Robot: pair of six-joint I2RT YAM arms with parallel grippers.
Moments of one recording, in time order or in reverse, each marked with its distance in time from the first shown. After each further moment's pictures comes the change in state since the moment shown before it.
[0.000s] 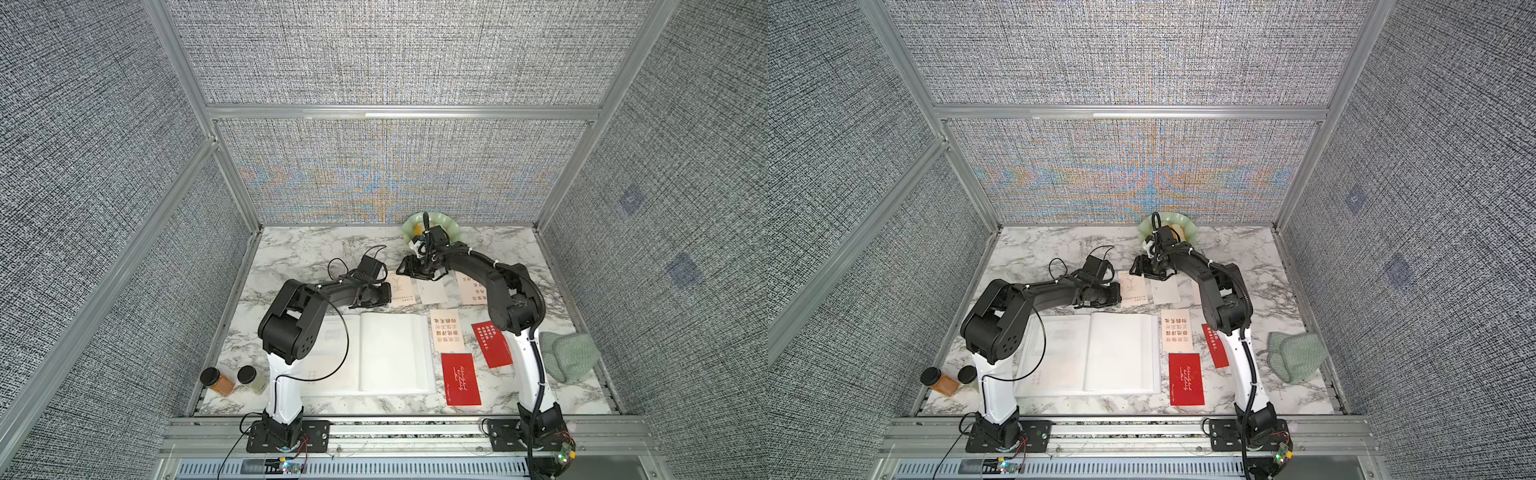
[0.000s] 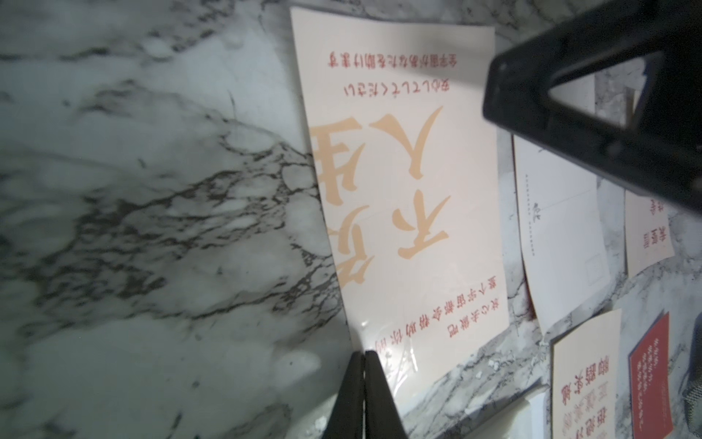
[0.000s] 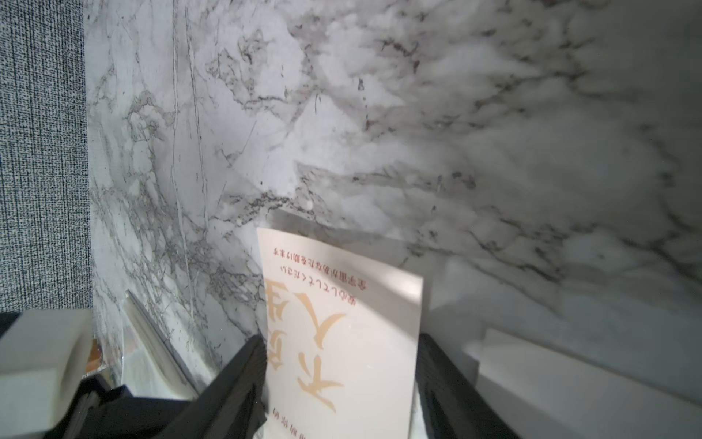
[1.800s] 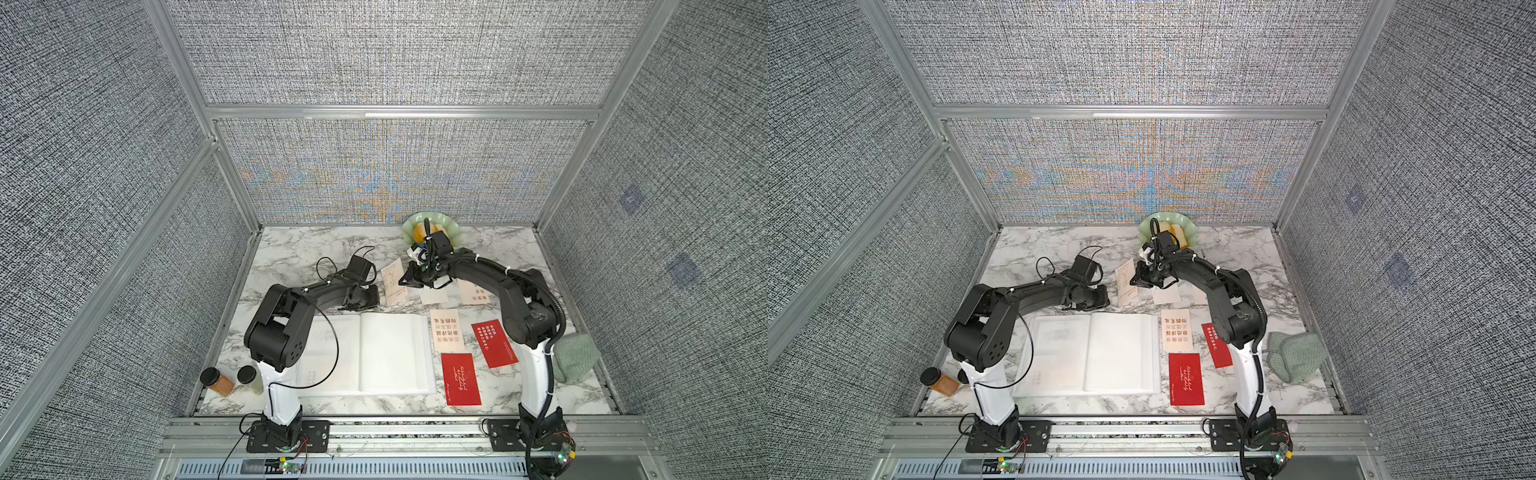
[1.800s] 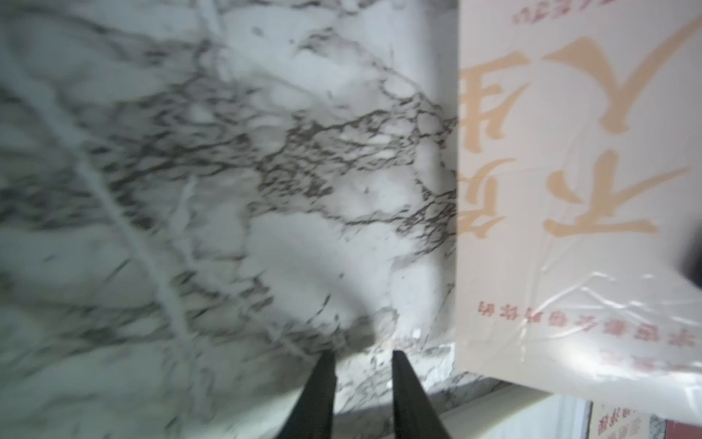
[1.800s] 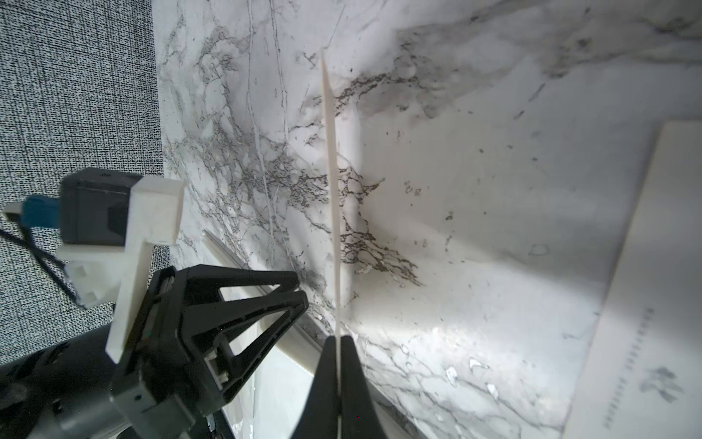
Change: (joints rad) left arm 0.062 -0.159 -0.060 -0.156 -0.047 0.002; right arm 0.042 -0.222 -0.229 0.067 -0.111 0.126
